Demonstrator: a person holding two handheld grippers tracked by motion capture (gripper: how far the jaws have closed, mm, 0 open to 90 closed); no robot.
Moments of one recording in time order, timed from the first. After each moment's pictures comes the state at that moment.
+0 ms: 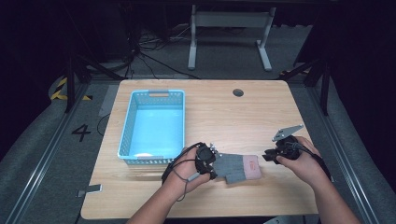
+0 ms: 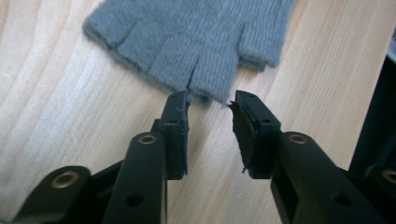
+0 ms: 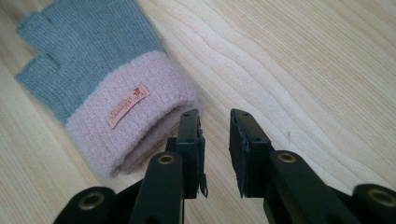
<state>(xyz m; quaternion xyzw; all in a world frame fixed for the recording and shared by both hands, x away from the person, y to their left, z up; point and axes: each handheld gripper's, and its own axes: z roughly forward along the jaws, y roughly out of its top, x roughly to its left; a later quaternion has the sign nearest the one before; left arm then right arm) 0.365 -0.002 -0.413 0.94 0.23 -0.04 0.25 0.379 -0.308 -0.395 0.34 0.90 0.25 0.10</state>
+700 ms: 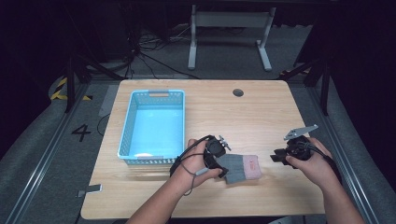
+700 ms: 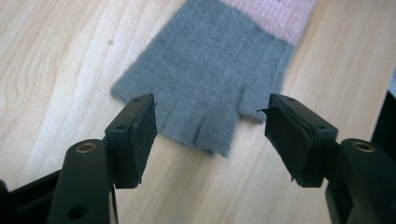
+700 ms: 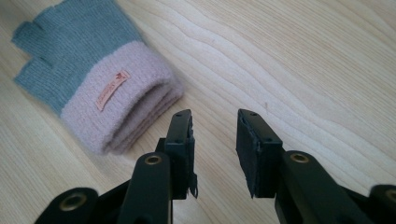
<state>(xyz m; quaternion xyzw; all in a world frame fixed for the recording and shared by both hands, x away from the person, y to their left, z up) 0.372 -0.029 -0.392 0.94 0.23 0.00 0.26 0.370 -0.334 -0.390 0.39 0.87 0.27 0.09</state>
